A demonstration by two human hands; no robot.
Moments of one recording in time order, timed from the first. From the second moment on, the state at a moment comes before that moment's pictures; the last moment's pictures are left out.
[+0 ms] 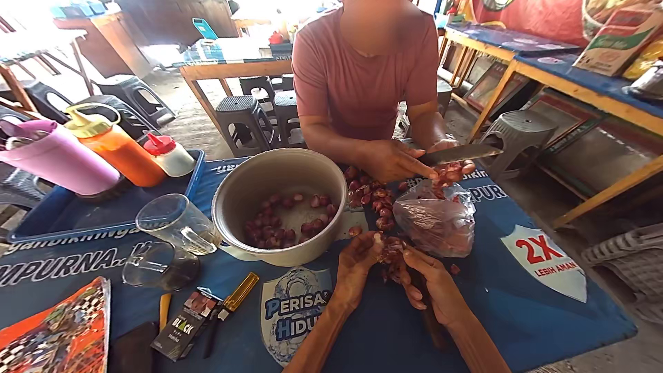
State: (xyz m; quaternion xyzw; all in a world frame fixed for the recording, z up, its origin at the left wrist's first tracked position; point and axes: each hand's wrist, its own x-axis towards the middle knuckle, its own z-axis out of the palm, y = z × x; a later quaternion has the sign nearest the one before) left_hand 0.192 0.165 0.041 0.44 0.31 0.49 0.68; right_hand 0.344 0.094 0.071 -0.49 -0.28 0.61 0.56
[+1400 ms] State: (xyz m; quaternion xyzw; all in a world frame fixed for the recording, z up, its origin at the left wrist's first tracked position) left_hand 0.192 0.163 0.041 0.48 0.31 0.47 0.67; right_hand 0.347 0.094 0.068 -0.44 -0.28 0.65 0.55
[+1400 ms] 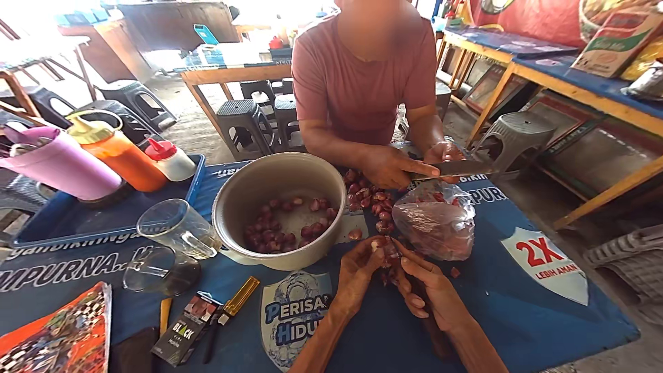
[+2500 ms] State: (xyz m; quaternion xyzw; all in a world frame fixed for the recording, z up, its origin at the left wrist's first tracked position) left_hand 0.189 0.164 0.046 0.45 0.32 0.48 0.68; right_hand 0.344 0.093 0.064 -0.44 -0.43 0.60 0.51
